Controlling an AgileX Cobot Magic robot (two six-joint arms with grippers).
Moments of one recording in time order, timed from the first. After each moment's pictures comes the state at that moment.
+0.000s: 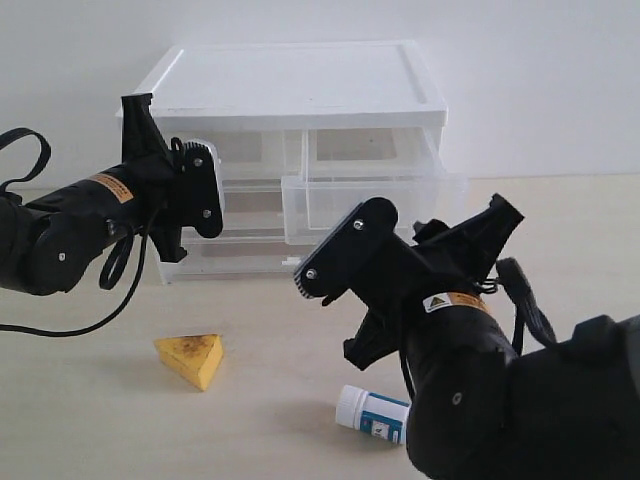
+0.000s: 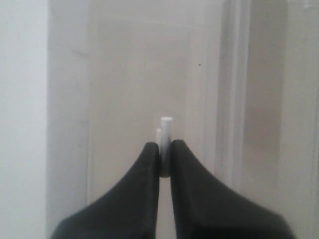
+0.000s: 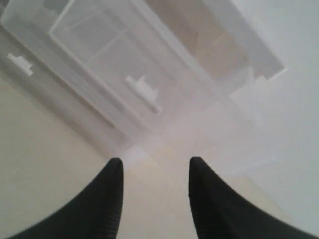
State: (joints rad) left arm -0.36 1.87 -0.93 -0.05 -0.66 1.45; right arm 1.04 1.70 -0.71 1.27 -0.99 -1.47
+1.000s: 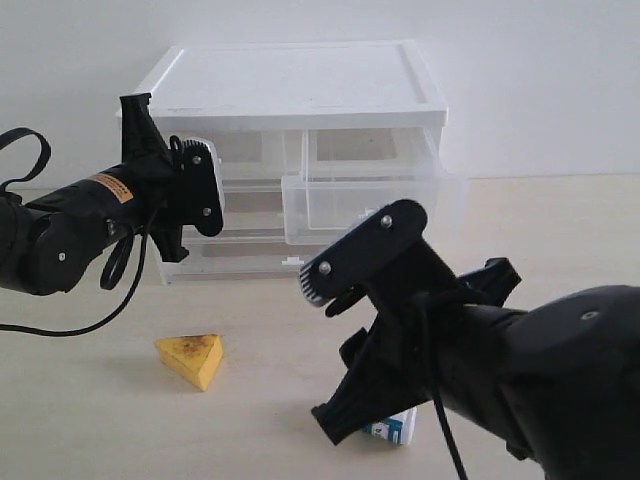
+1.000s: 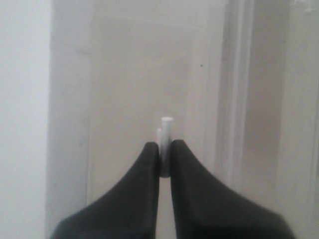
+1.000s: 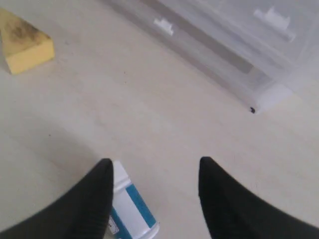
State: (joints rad) left arm -0.36 1.87 -0.93 -0.05 -0.66 1.42; right arm 1.04 1.47 -0.70 1.74 -0.51 -1.70
